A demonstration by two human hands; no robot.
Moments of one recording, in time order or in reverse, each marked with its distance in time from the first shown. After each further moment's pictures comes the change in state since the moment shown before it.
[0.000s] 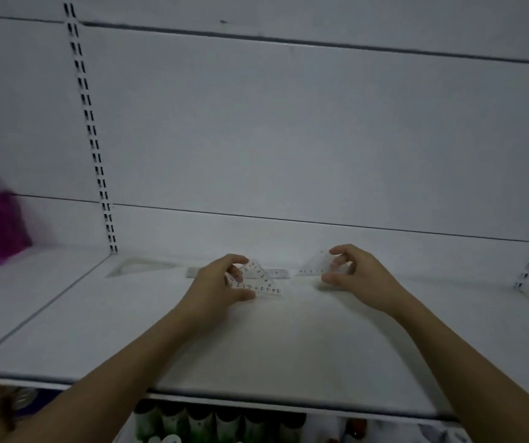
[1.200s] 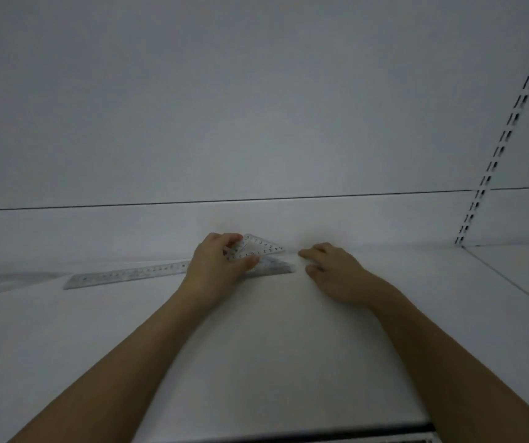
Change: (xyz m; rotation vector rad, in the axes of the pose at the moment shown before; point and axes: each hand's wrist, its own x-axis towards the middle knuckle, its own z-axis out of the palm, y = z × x) left_hand 0.067 0.089 0.146 0.114 0.001 0.029; right_hand 0.012 0.134 -0.049 -0.422 -0.176 0.018
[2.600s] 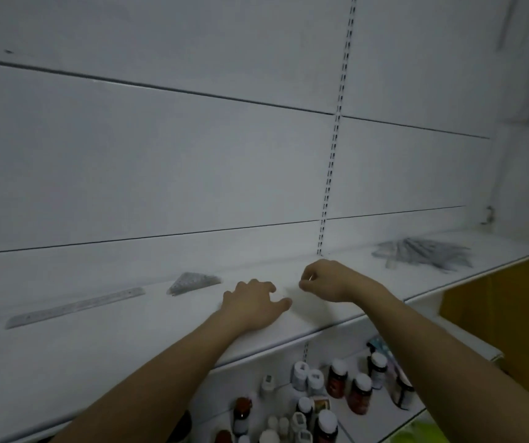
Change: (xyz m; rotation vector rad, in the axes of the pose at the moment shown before) left_hand -0.113 0.119 0.023 0.339 -0.501 0.327; right_hand -0.195 -0.062 -0.104 -0.117 0.067 0.449
